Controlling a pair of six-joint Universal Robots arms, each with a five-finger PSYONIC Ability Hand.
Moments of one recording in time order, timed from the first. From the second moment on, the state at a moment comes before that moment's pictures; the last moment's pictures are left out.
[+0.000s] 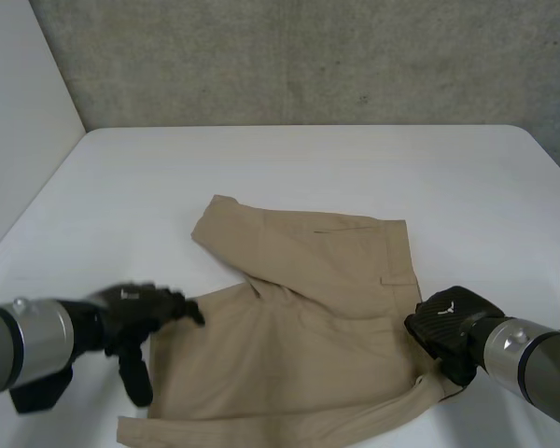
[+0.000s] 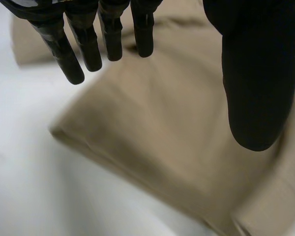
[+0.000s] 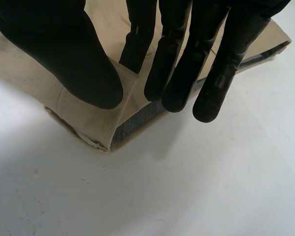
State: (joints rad) left arm 4.53 -1.70 -1.75 2.61 -1.16 3.59; right arm 1.87 -1.33 1.80 0.30 1.39 2.42; left_hand 0.31 0.30 0.30 0.30 0.12; right_hand 0.98 1.18 1.18 1.19 0.99
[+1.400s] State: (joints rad) left arm 4.38 -2.29 -1.07 3.24 -1.30 3.42; right arm 1.92 -1.33 1.85 0.19 1.40 2.46; left_hand 1.14 1.20 1.19 1.19 0.96; right_hand 0.98 1.18 1.18 1.19 0.99
